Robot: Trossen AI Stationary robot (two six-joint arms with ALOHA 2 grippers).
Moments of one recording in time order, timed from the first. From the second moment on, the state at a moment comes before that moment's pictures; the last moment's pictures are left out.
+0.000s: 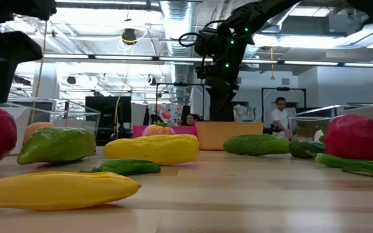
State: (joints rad) left arm -0.66 1.42 0.93 -0.81 -0.15 -0.81; right arm -0.43 1.92 1.59 -0.81 0.18 -0.12
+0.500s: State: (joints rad) left arm -0.66 1.46 0.93 -0.78 -0.15 -0.81; right arm -0.43 1.92 1.59 -0.81 0.18 -0.12
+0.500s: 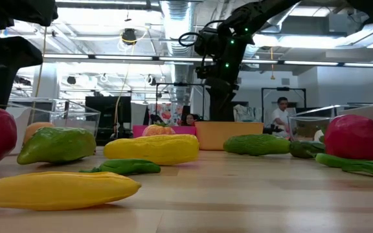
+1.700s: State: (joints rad) left arm -0.66 1.46 0.81 -0.61 -0.14 -0.83; right arm -0.43 1.73 1.59 -0.93 0.19 -0.13
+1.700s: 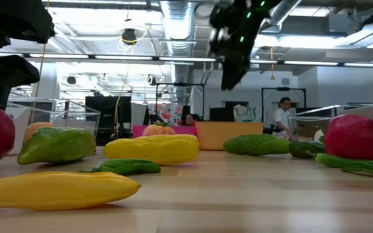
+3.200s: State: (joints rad) left arm -0.04 1.37 0.96 -0.38 -0.14 -0.05; right arm -0.10 1.50 1.59 -1.10 0.18 0.01
